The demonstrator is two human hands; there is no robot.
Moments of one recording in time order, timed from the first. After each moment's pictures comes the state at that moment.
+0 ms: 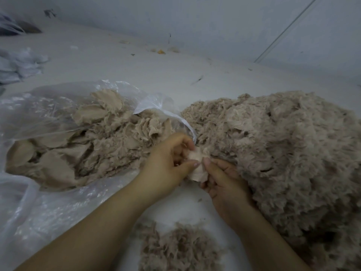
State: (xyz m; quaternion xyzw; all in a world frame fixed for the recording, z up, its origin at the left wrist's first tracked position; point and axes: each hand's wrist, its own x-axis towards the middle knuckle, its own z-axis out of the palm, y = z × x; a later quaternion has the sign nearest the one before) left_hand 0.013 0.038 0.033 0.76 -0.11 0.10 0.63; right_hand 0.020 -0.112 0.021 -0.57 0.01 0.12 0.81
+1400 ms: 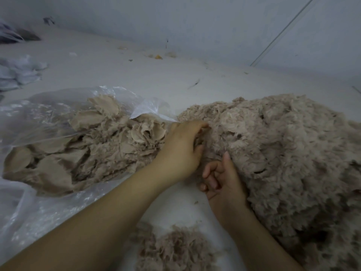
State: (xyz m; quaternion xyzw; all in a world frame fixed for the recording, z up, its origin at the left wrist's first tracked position) left_hand 0.054 0.014 0.056 0.90 -0.13 0.21 0.35; right_hand 0.021 -0.111 0.024 -0.49 0.04 0.10 0.87
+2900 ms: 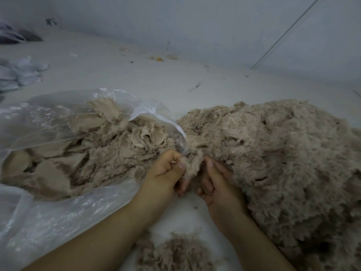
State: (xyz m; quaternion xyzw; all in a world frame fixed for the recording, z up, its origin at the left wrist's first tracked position) left_hand 0.003 0.024 0.025 0.63 -0.05 0.05 0.77; right_hand 0.025 -0.108 0.020 -0.55 0.05 0.09 0.83
